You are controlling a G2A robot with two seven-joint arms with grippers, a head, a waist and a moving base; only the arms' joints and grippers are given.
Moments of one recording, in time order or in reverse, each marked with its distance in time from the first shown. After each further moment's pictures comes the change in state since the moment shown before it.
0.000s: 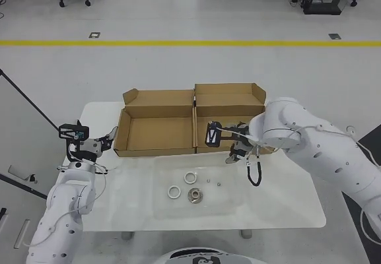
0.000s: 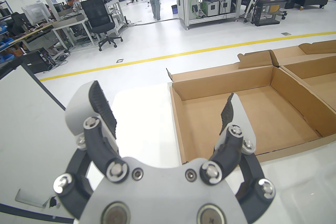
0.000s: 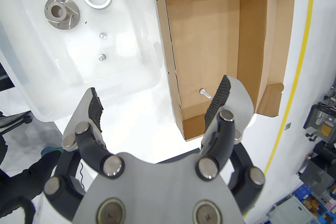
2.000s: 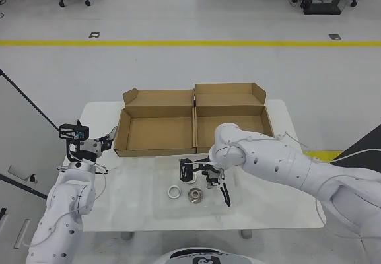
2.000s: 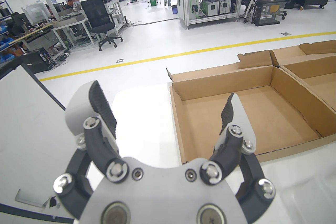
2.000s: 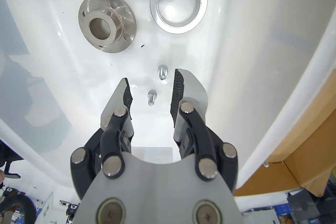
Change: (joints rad) left arm 0.000 0.000 0.000 0.000 0.000 0.000 0.000; right arm 0.117 -0.285 -0.434 0.335 0.088 -0.008 -0.008
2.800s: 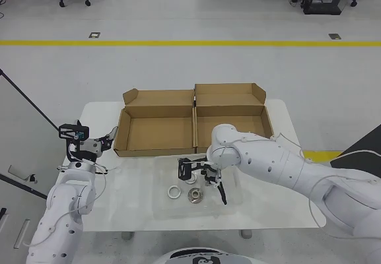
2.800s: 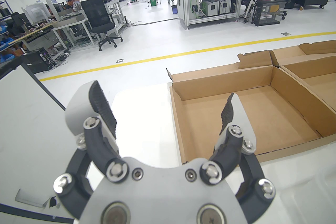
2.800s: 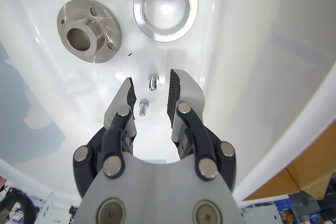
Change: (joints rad) left arm 0.000 0.000 0.000 0.000 0.000 0.000 0.000; right arm -0.019 -0.043 0.008 0.076 -0.049 -0.009 -0.016
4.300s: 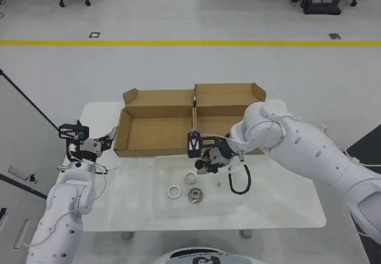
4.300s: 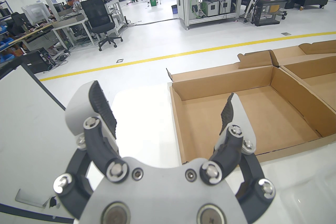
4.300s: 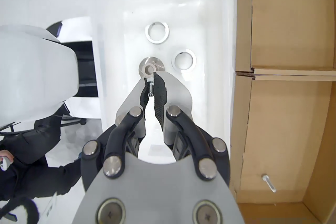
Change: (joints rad) left arm 0.000 0.000 0.000 0.000 0.000 0.000 0.000; right arm -0.055 0.238 0.293 -0.205 0.405 -0.166 -0.159
